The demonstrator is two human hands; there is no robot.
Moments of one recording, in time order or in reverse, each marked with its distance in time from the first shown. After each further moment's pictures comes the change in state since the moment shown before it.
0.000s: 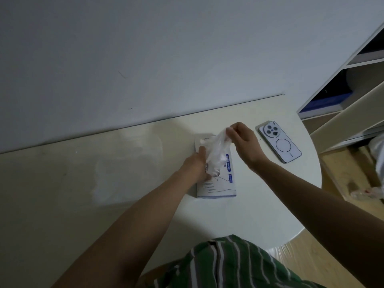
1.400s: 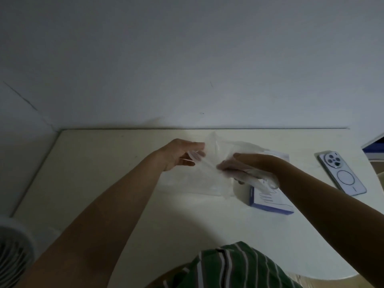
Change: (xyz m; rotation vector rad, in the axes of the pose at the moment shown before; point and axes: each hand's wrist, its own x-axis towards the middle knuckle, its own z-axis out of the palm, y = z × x) left_hand -0.125 -0.153 -0.135 -1.058 0.090 -0.126; right_hand -0.025 -0.103 0.126 -0.288 -0.811 0.309
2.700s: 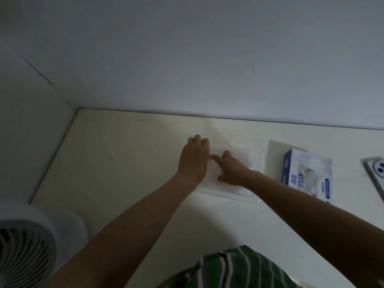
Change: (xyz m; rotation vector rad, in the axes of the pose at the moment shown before) left_hand 0.009 -0.054 -0.006 1.291 0.569 0.279; right_hand 0.126 -0.005 0.086 -0.781 0.102 -0.136
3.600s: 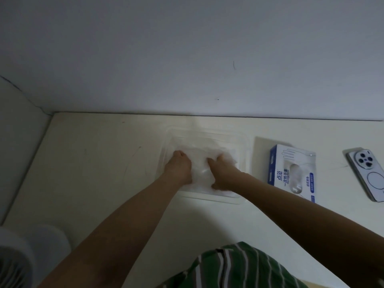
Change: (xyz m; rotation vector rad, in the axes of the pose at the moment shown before) left_hand 0.011 -0.001 0.017 0.099 -0.570 -0.146; right_hand -0.016 0.007 -0.003 -0.096 -0.106 0.089
